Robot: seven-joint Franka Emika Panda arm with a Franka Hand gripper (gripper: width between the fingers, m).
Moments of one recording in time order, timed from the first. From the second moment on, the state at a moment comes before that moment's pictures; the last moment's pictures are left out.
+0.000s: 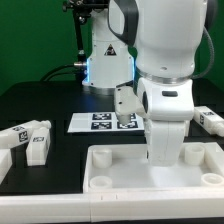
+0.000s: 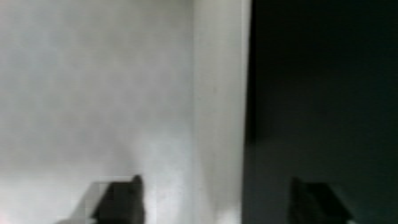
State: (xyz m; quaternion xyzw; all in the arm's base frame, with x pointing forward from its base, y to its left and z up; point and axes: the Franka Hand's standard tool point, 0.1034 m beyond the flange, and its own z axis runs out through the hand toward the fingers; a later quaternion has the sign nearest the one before) arm 0.520 0.044 0.031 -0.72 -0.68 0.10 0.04
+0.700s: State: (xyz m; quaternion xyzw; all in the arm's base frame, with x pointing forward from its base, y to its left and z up) arm 0.503 0.069 0.071 -0.88 -0.47 0.10 -0.02
